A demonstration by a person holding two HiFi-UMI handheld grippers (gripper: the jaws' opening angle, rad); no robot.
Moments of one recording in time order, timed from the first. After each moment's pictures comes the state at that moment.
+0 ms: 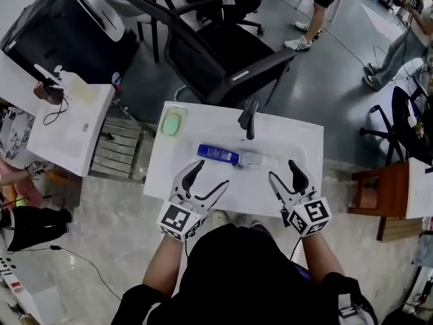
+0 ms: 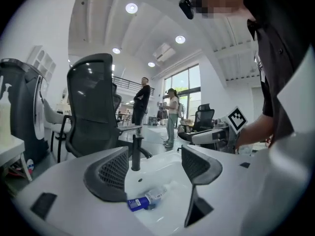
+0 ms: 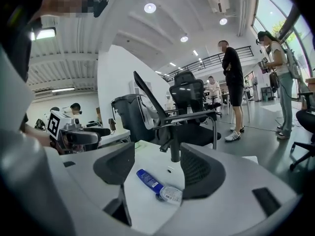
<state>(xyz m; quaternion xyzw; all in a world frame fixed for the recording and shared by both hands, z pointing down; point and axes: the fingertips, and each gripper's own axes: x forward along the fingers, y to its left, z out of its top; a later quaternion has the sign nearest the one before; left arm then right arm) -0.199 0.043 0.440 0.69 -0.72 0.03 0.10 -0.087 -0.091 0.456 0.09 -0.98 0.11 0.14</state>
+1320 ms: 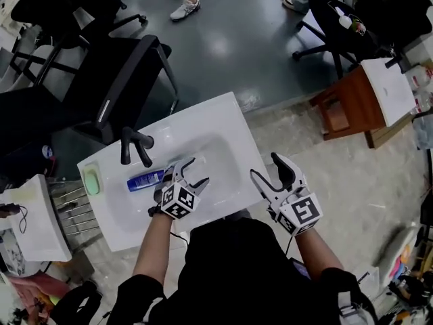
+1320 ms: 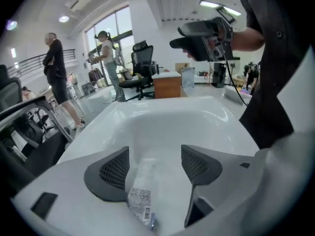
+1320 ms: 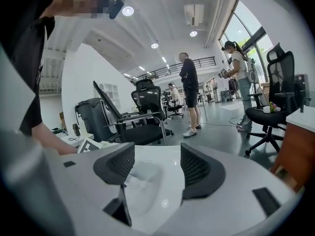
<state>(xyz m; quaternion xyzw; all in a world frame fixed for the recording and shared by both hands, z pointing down) -0.061 -0.132 0.651 0.83 -0.38 0.40 0.11 0.080 -0.195 0.476 0.29 -0.94 0.14 0.13</state>
